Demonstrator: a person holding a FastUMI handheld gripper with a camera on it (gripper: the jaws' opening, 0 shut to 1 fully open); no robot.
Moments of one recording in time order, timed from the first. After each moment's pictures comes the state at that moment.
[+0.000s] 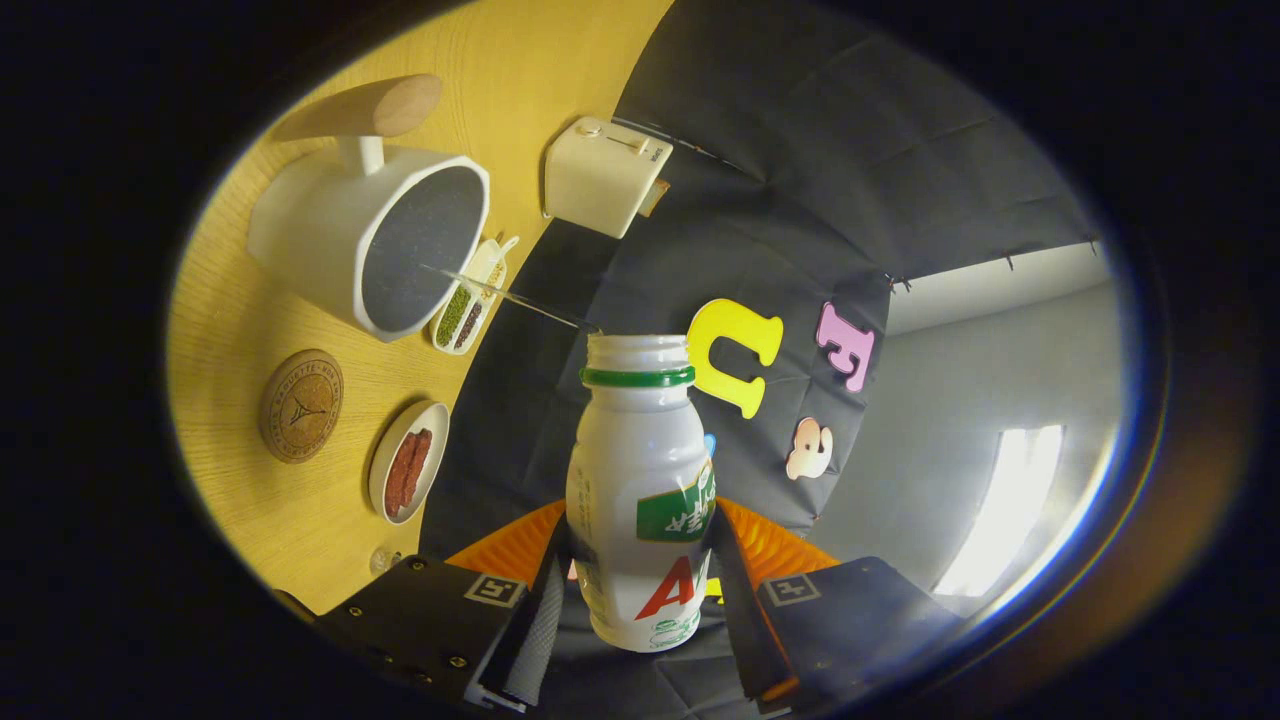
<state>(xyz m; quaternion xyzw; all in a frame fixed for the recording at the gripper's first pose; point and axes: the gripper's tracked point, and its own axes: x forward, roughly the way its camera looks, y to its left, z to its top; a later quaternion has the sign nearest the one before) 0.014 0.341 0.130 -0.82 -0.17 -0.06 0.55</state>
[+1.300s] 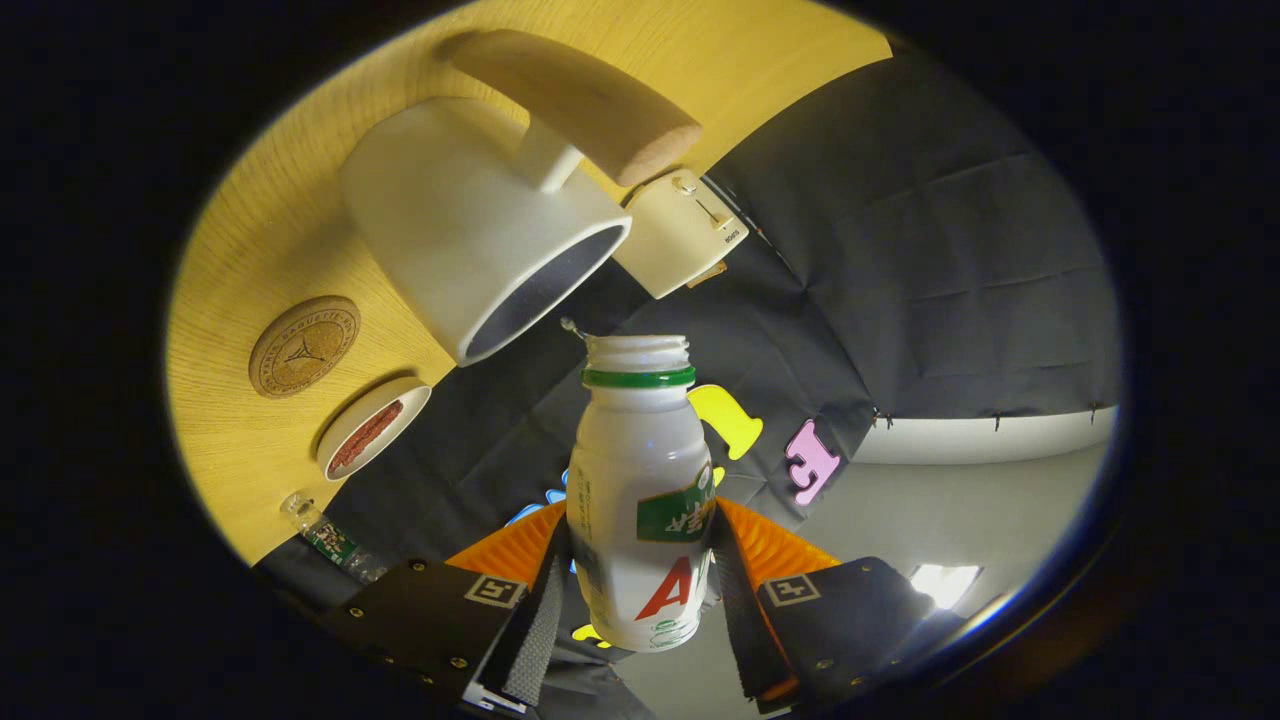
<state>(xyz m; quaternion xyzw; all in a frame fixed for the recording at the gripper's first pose) 0.011 0.381 0.104 -0.90 -0.23 -0.05 0.37</state>
